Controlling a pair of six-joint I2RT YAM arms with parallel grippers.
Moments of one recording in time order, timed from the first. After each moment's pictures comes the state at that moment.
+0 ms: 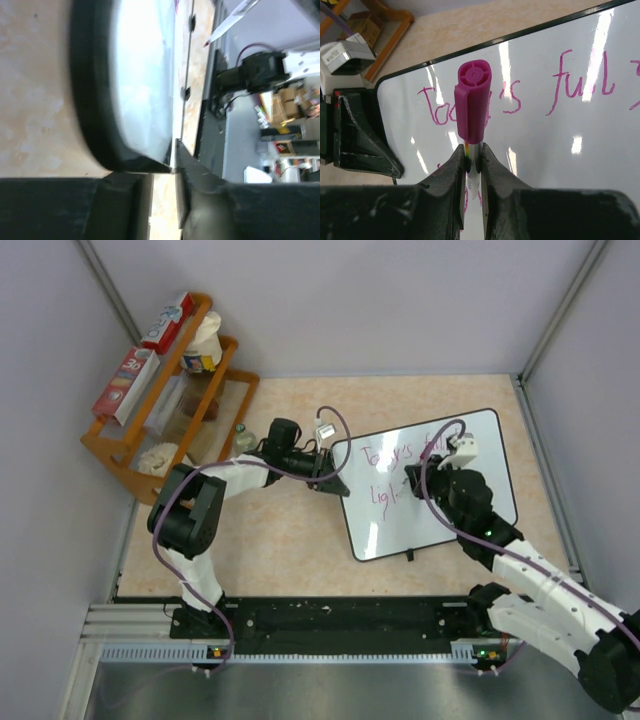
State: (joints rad) left arm -0.44 1.85 1.08 0.12 1.13 -0.35; right arm 0.55 0.87 0.53 0.13 0.22 0.42
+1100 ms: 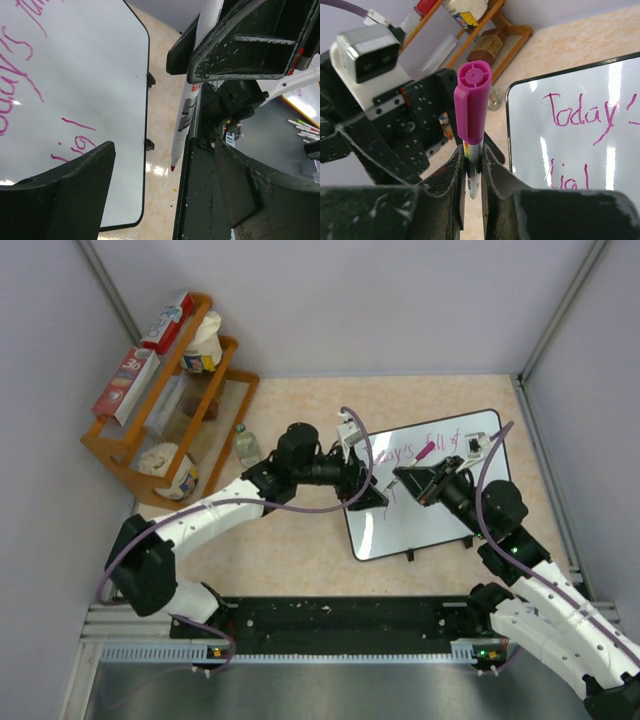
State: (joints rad) left arm -0.75 1.42 1.07 0.10 0.71 -0.30; right arm 0.55 0.63 0.58 0.10 -0.12 0.67
